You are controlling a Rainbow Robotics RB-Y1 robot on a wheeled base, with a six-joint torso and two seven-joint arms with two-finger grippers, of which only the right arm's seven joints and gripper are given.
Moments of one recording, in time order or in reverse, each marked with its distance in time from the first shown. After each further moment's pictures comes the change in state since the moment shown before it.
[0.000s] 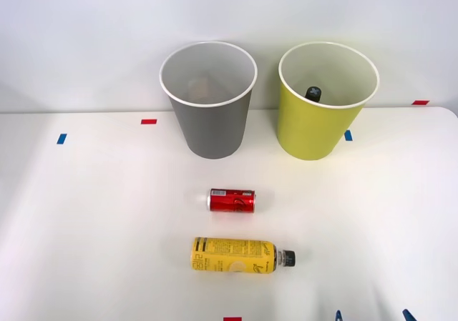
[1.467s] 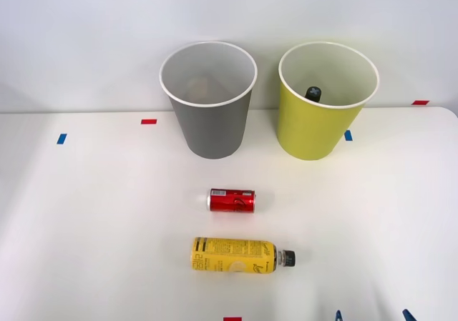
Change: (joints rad) arm 0.000 0.000 0.000 0.000 0.000 0.000 0.000
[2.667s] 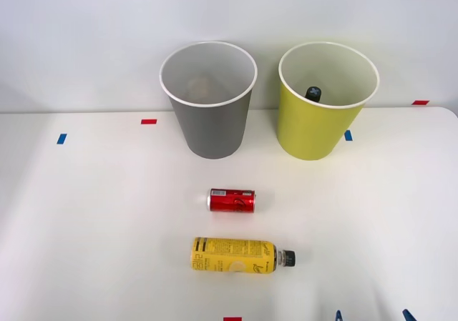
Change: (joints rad) arm 0.000 0.000 0.000 0.000 0.000 0.000 0.000
